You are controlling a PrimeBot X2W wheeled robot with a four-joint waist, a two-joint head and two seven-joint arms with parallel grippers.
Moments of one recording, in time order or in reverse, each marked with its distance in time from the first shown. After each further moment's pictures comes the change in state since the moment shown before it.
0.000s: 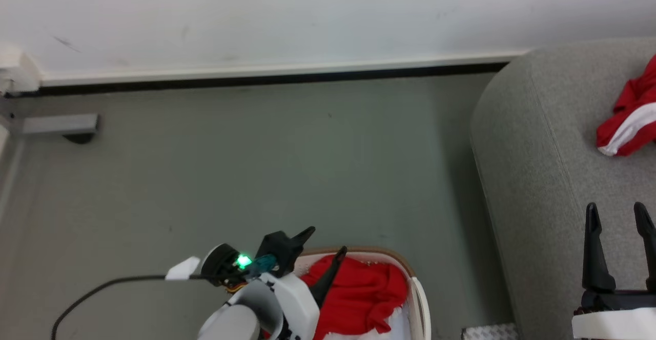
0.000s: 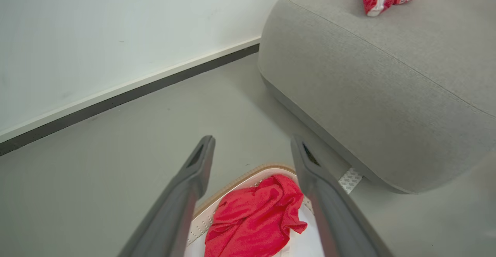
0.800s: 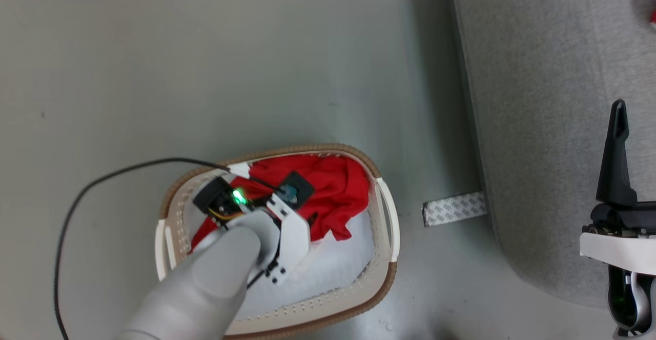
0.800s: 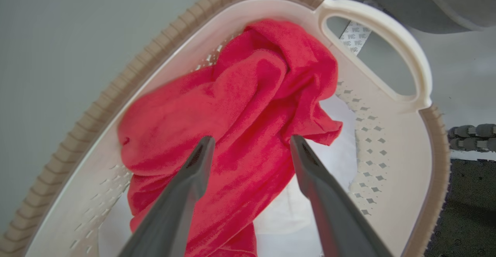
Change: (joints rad) left arm -0.491 -0.030 -0.409 0.597 -0.067 -0.009 0.114; right arm -0.245 0.000 0.040 -0.103 0.070 0.000 0.000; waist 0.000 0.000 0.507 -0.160
